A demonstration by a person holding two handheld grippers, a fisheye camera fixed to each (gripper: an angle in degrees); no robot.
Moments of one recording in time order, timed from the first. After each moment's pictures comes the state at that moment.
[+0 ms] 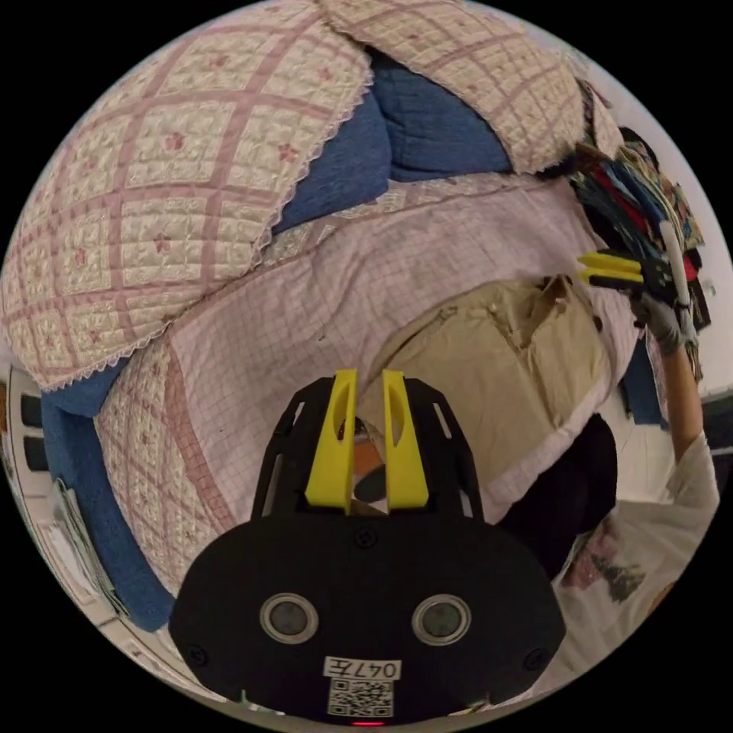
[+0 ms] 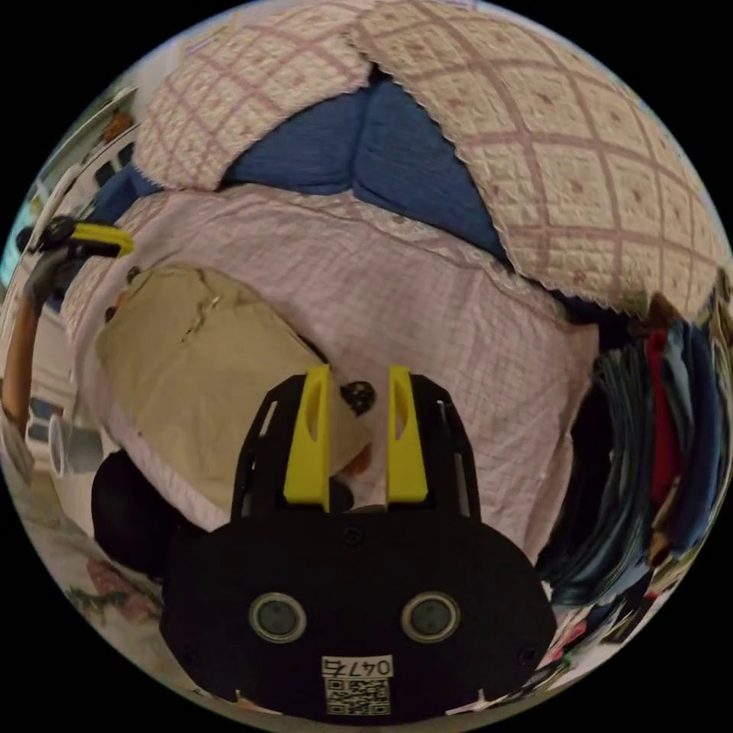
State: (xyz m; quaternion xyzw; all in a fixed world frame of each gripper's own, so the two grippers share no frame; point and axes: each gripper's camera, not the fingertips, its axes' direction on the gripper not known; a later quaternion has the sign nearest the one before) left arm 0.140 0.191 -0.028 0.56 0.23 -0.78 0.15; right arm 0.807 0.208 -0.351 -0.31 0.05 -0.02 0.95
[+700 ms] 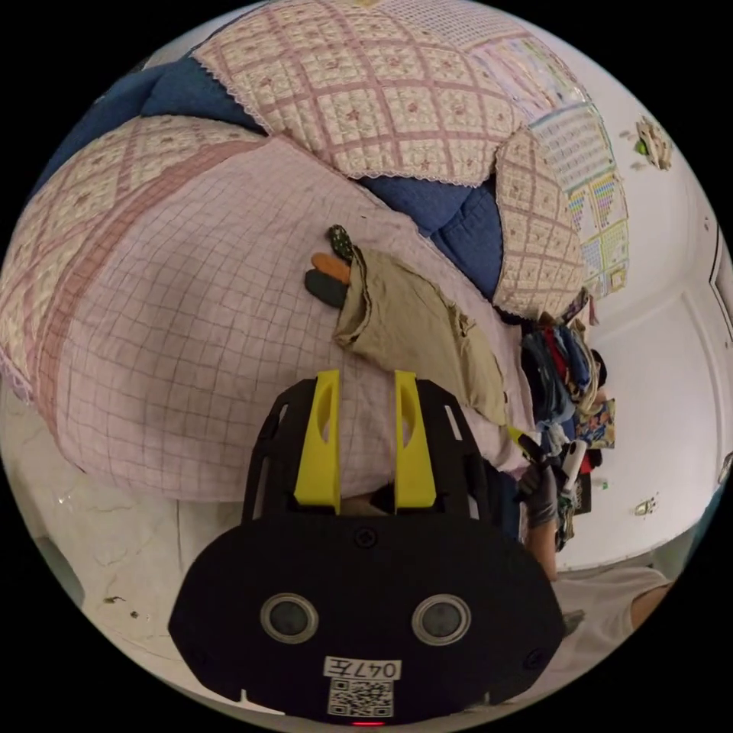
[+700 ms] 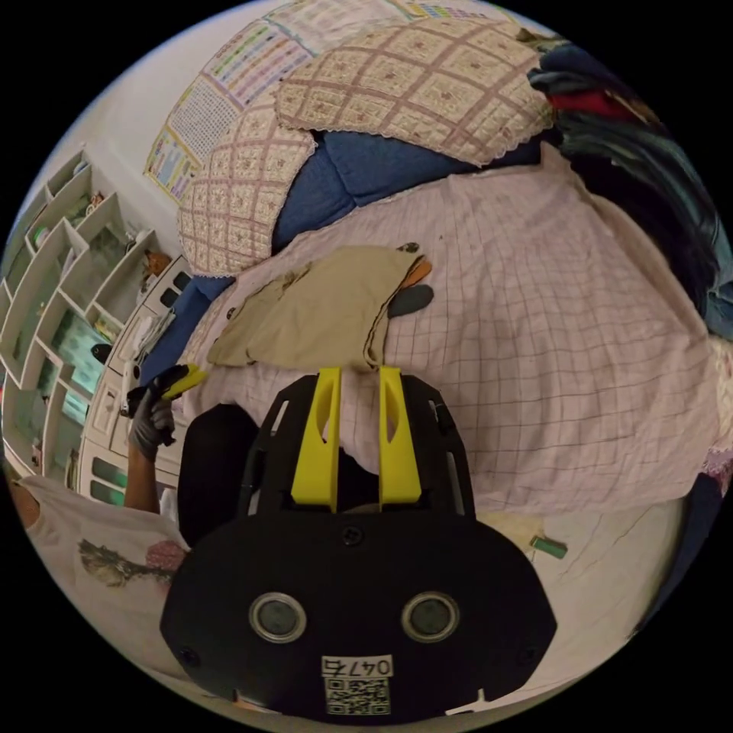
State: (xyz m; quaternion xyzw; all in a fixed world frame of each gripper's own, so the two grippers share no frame) left arm 0.367 -0.054 0.057 0.65 0.28 -0.66 -0.25; right arm 0.878 0.364 -0.482 -0.18 -0.13 0.21 0.95
